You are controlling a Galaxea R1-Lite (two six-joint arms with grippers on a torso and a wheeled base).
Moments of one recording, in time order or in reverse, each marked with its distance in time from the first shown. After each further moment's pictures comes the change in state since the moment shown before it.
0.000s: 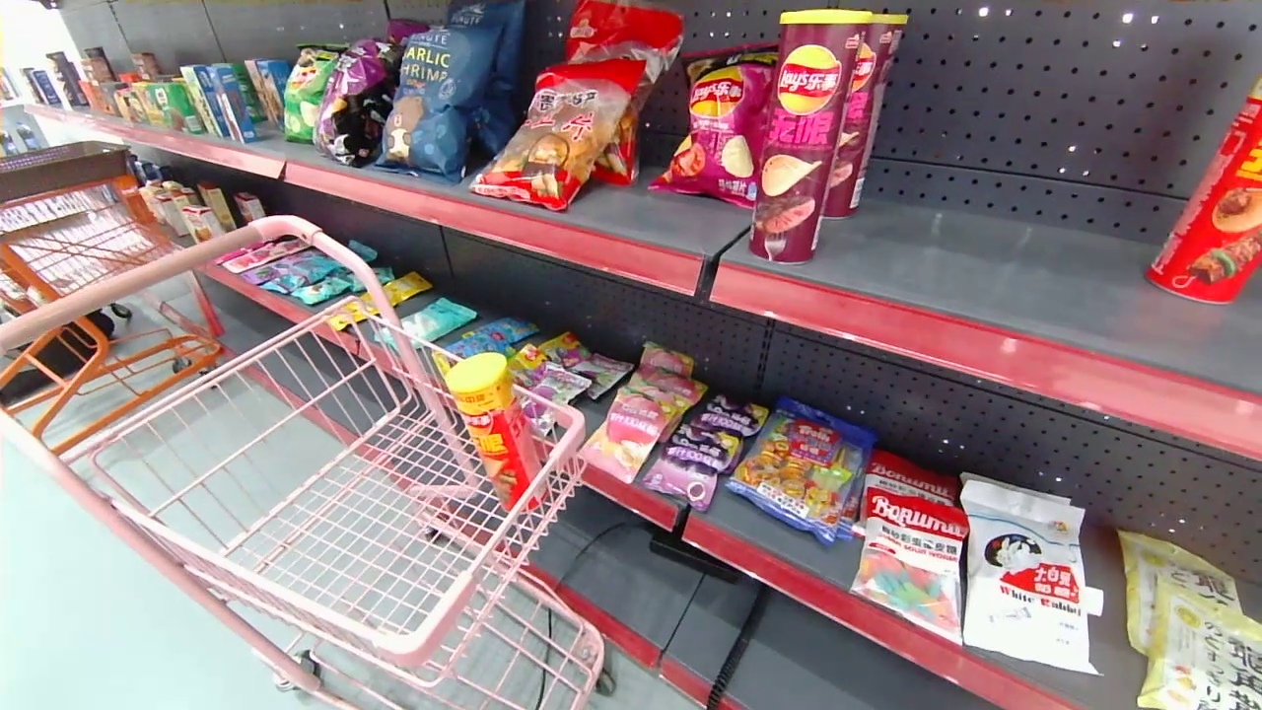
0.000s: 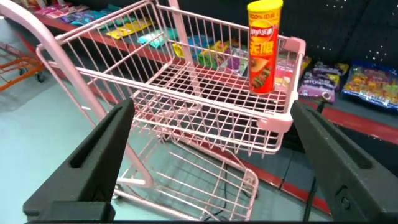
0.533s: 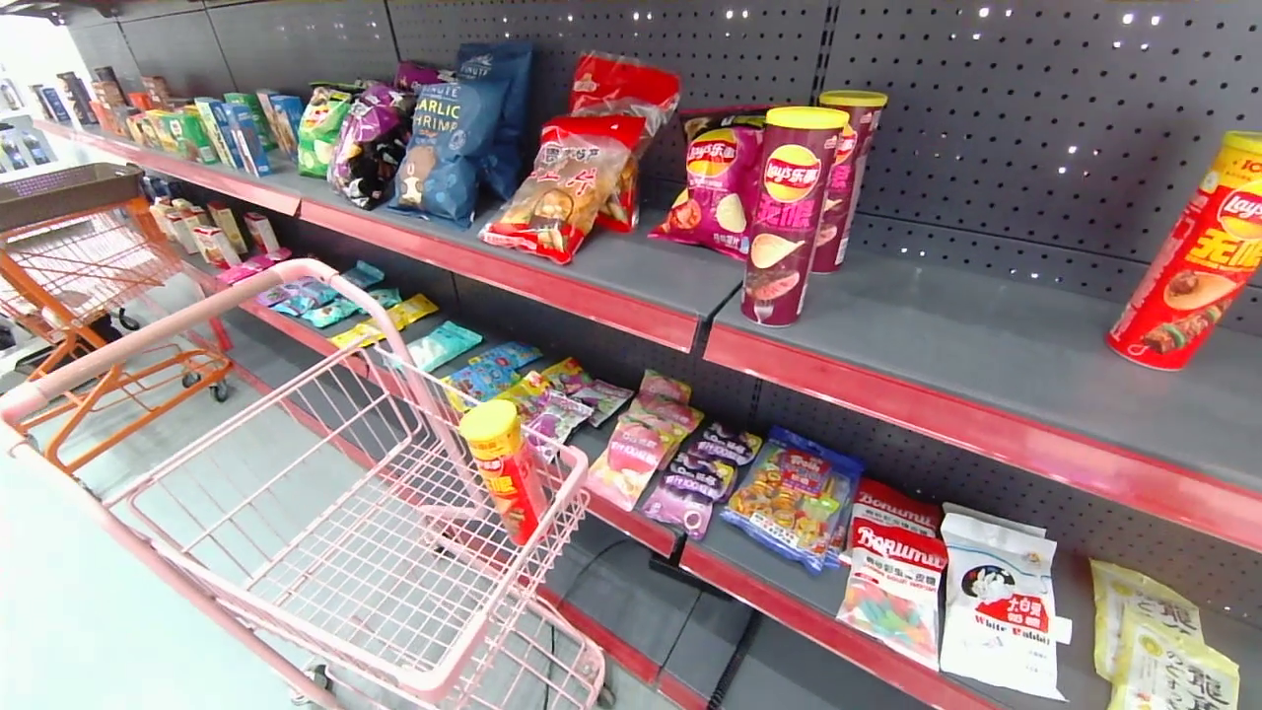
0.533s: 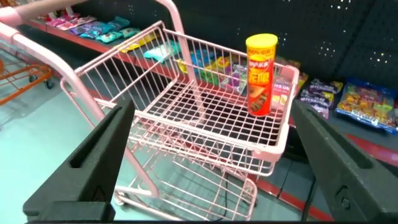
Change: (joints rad) left arm 0.000 0.000 0.000 0.003 0.017 0.000; right arm 0.000 0.000 0.000 0.000 0.000 0.000
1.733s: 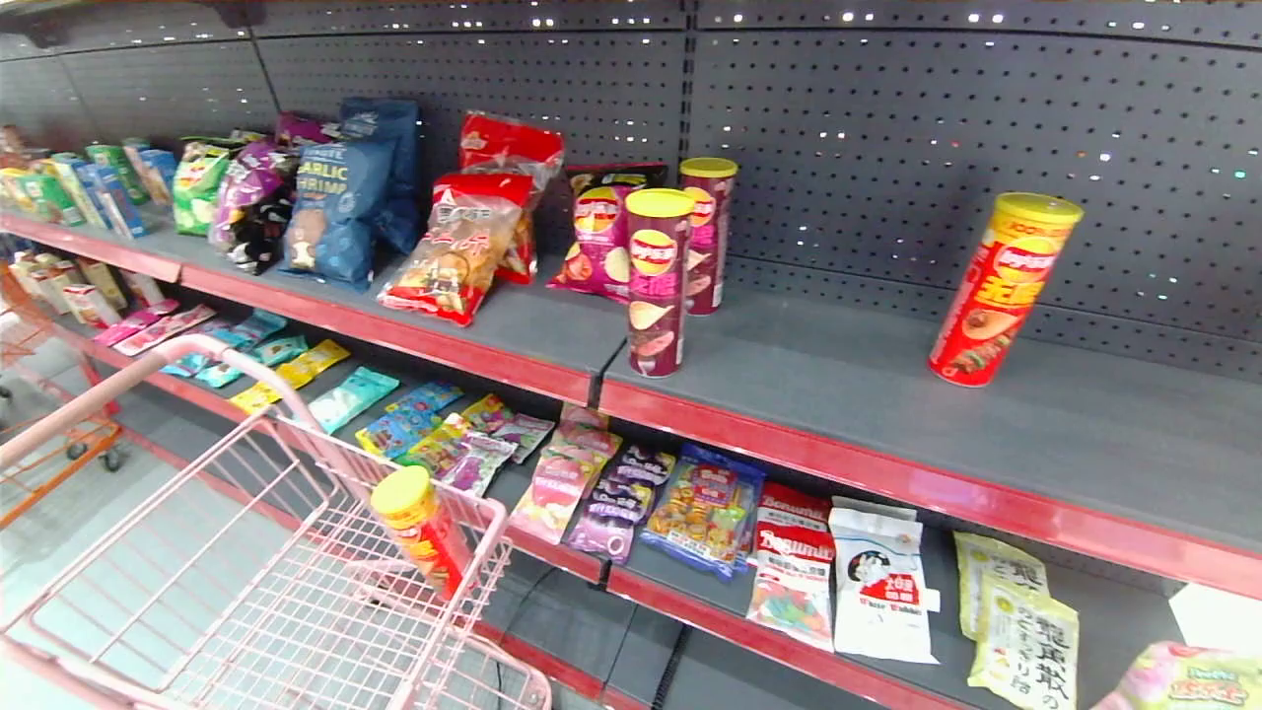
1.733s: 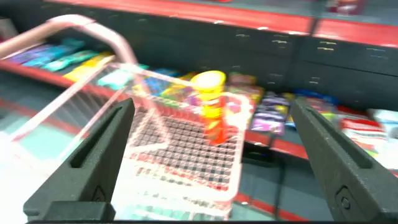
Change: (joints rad) left arm 0.000 0.000 0.000 0.000 0.001 0.001; right arm 0.001 0.000 0.000 0.001 0.001 -0.004
